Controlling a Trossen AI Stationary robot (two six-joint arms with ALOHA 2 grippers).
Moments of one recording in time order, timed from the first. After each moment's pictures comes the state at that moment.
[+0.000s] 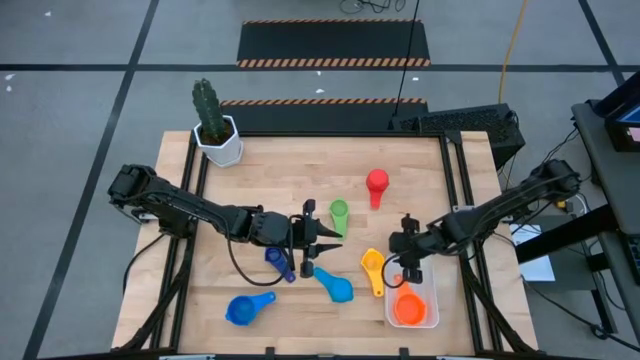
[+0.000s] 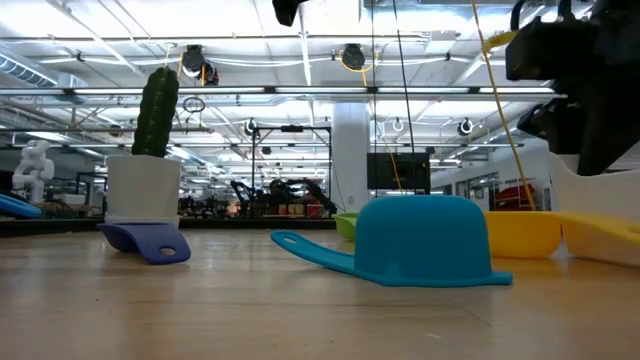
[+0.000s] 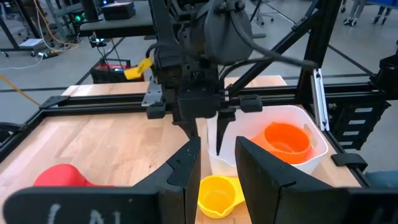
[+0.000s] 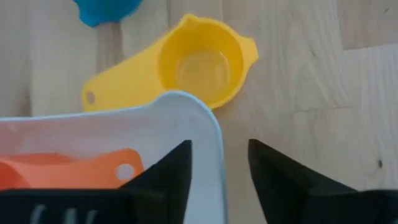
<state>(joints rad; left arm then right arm) -0.27 1.58 1.08 0.26 -0.23 -0.01 0.41 1.18 0.63 -0.55 0.08 0.53</state>
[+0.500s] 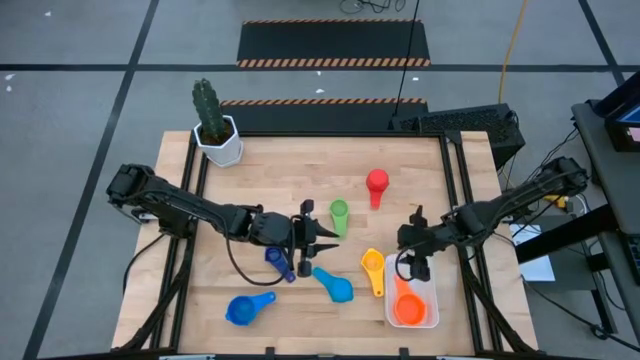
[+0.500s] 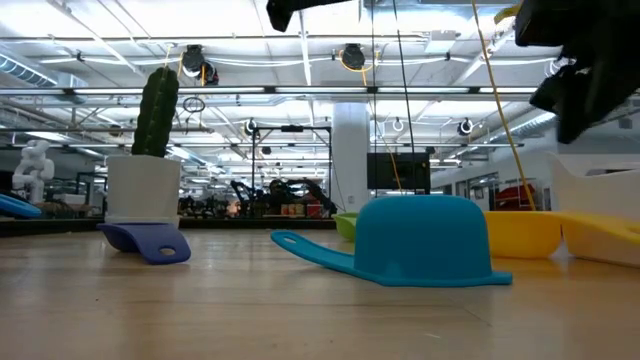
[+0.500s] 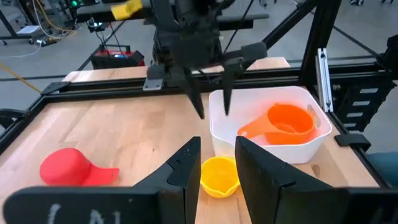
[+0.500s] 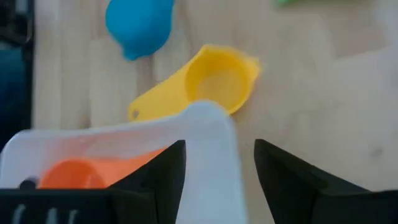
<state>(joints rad) -0.27 1.55 1.08 0.16 -0.23 -0.01 0.41 1.02 0.66 -0.63 0.08 0.62</state>
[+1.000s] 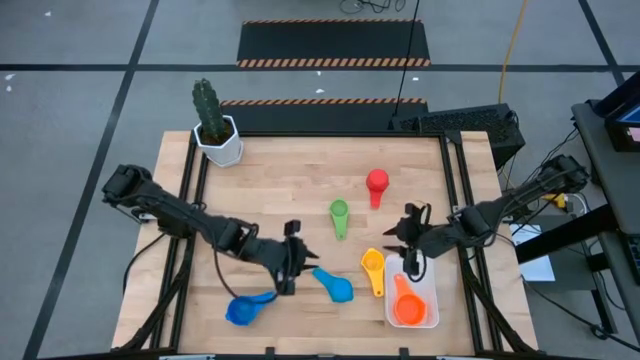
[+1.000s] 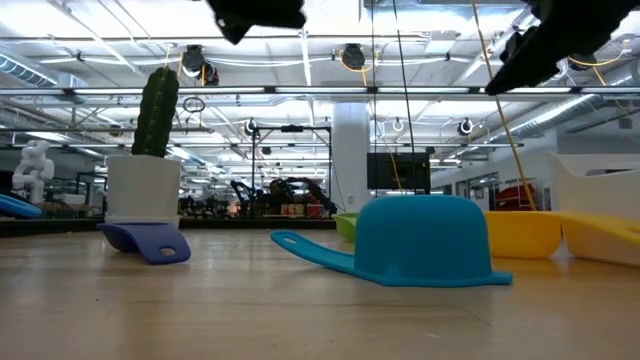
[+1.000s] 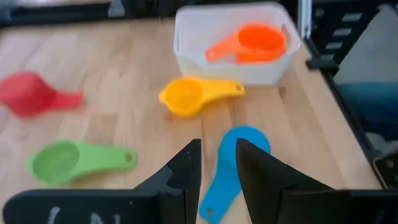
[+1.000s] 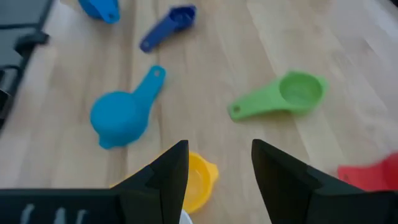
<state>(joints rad) -0.42 1.54 1.08 -0.16 -0.28 -0.19 0.47 0.99 0.66 -0.41 0.40 0.45</state>
